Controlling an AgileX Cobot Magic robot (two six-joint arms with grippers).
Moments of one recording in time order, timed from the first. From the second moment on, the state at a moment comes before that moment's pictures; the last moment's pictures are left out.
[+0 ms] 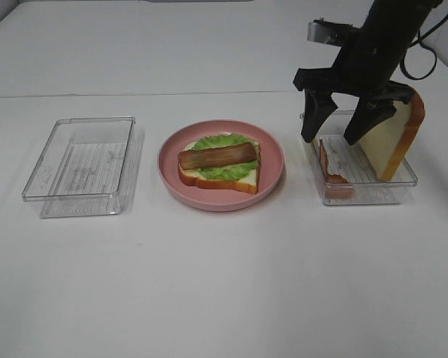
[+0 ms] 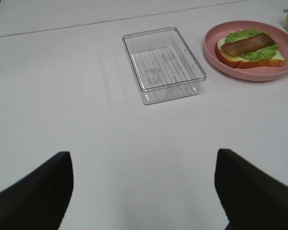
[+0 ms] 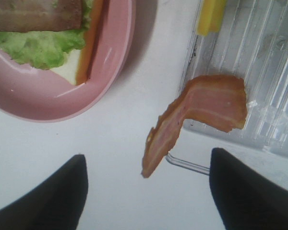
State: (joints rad) left arm -0.28 0.00 -0.51 0.10 1.06 -0.11; right arm 0.21 2.07 -1.67 0.29 1.18 -0.08
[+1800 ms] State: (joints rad) left arm -0.28 0.00 -0.51 0.10 1.06 -0.11; right arm 0.22 1.86 -1.69 0.67 1.22 -0.24
